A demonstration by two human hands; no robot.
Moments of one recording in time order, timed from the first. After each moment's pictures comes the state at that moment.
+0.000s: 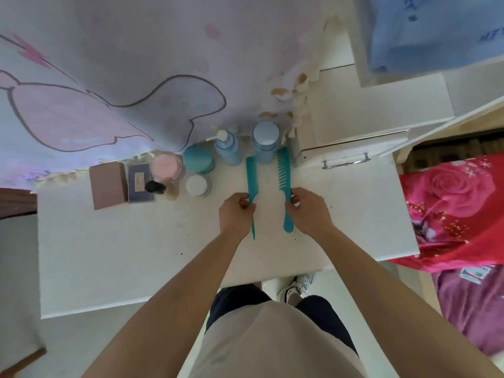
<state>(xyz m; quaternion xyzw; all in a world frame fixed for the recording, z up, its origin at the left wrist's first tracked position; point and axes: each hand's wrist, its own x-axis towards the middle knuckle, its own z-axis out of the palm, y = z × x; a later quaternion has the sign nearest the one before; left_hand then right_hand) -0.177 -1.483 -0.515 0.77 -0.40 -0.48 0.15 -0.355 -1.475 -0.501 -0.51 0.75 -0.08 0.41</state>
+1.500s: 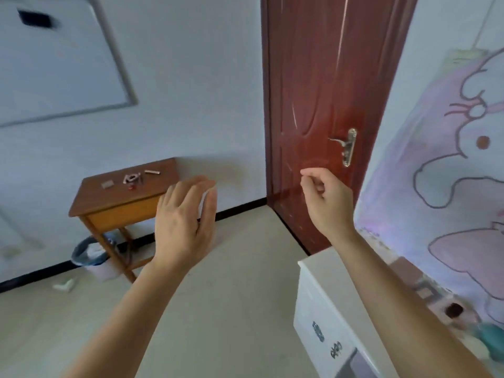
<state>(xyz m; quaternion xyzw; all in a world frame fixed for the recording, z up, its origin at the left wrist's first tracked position) 0.111 -0.974 -0.127 0.82 -0.29 0.37 0.32 0.069 -1.235 -0.147 -0.81 0.10 -0.40 0.41</state>
